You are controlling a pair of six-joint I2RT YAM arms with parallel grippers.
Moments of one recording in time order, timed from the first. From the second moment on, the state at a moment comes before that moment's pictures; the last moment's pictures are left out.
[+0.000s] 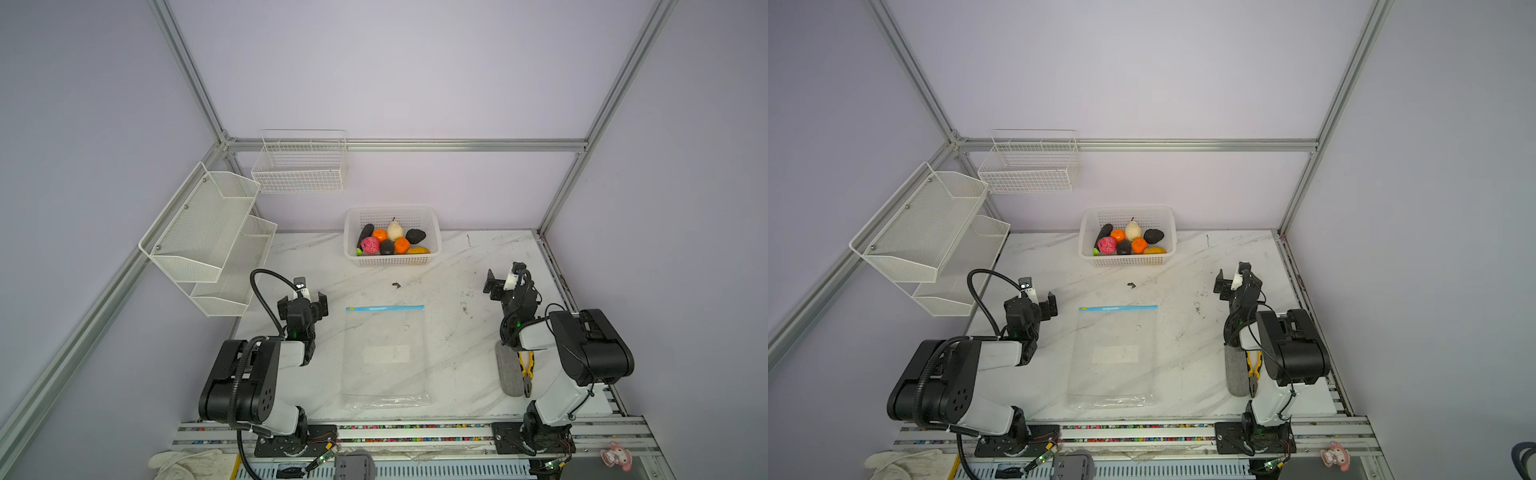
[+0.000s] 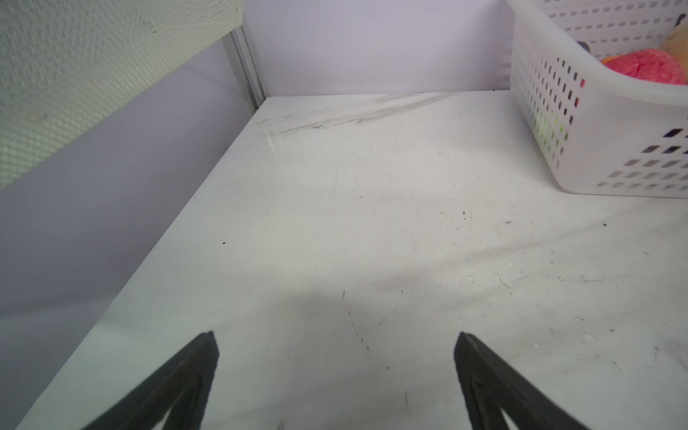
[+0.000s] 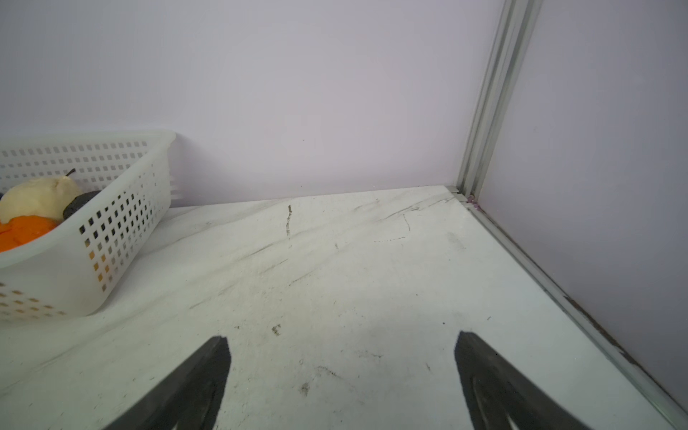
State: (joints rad) left arm -0.04 1.46 0.43 0.65 -0.33 0.01; right arm 0.11 1.66 0.52 1.06 0.22 0.05
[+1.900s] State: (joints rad) left arm -0.10 2.29 1.76 0.12 0.37 -0.62; right arm 0.29 2.18 1.53 0.18 -0.20 0.60
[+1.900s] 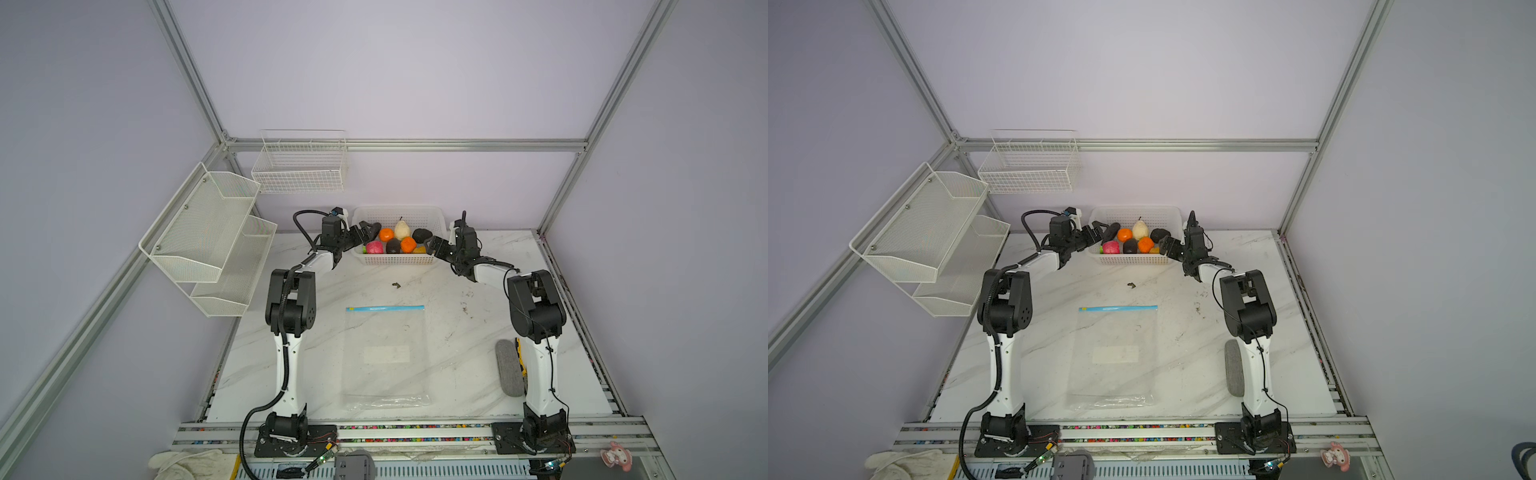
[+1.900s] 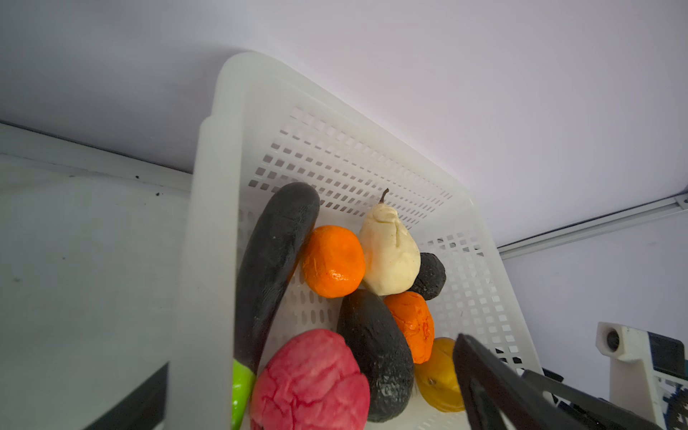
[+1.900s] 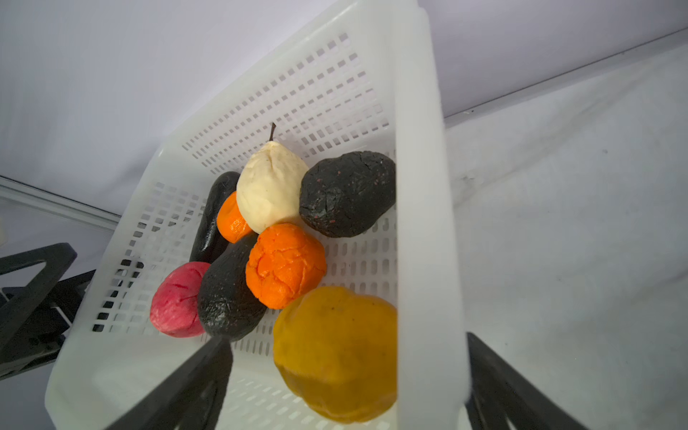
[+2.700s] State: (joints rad) left arm -0.16 1.40 0.84 -0.20 0.17 -0.59; right arm 0.56 1.51 0.87 -0.10 -0.18 0.57
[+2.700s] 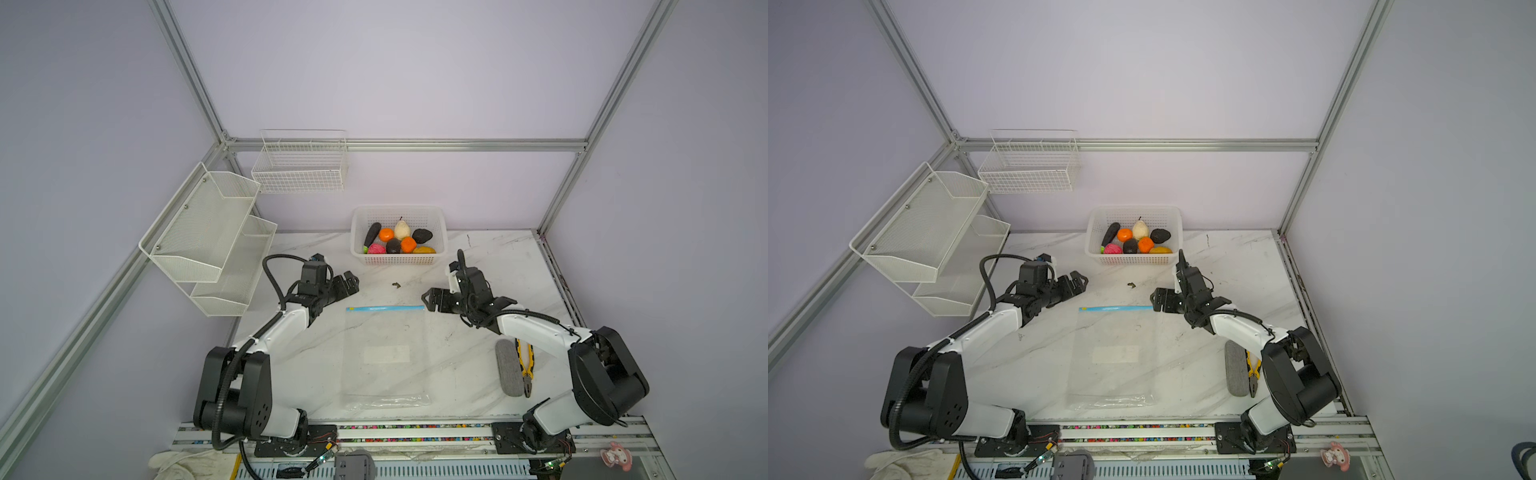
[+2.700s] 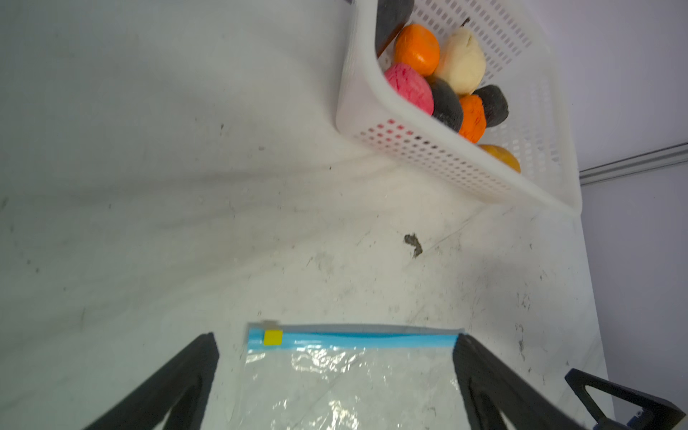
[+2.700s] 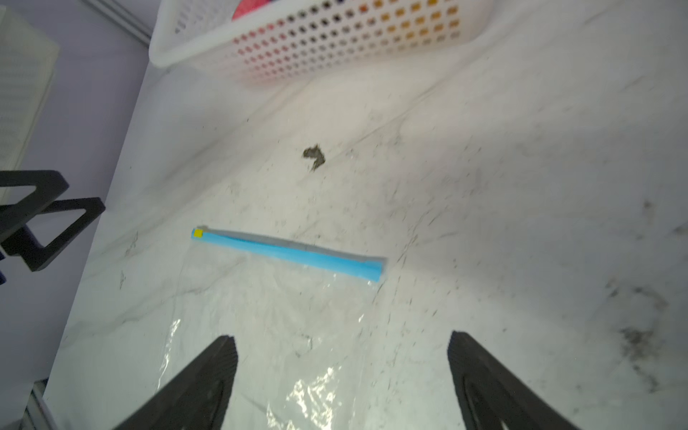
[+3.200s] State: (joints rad) left arm -0.21 1.43 0.69 -0.27 0.30 -0.64; right arm 0.74 1.49 0.79 -0.31 -0.27 0.58
